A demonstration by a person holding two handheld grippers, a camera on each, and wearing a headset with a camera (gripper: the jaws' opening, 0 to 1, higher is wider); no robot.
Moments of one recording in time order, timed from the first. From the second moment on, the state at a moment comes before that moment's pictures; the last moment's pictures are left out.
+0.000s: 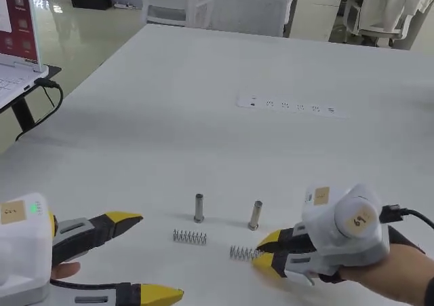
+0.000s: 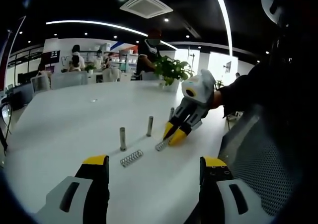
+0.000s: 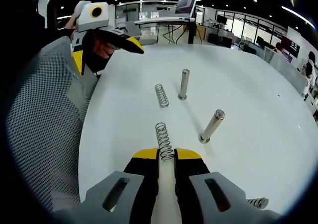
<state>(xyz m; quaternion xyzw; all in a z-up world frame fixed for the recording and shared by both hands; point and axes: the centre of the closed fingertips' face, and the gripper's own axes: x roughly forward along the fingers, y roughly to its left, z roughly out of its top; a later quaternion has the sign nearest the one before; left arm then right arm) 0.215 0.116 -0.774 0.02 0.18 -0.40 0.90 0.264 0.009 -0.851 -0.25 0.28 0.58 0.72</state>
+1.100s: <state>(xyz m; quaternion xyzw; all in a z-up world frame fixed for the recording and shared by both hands) 0.213 0.094 -0.770 0.05 0.16 -0.45 0.88 0.230 0.041 -0.793 -0.25 0.23 0.63 0.70</state>
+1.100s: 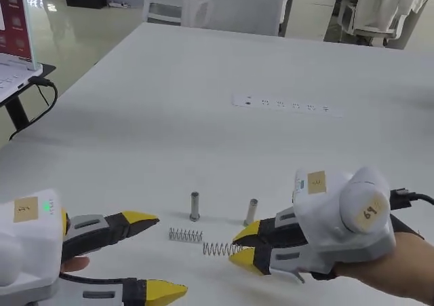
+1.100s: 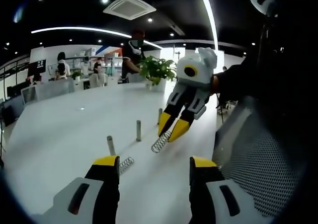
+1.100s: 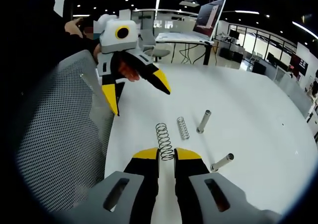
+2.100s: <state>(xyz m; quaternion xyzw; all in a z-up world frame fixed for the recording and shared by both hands) 0.207 0.068 -0.763 0.09 0.14 -0.53 0.83 0.206 0.058 -0.769 -0.26 0.20 0.67 0.67</state>
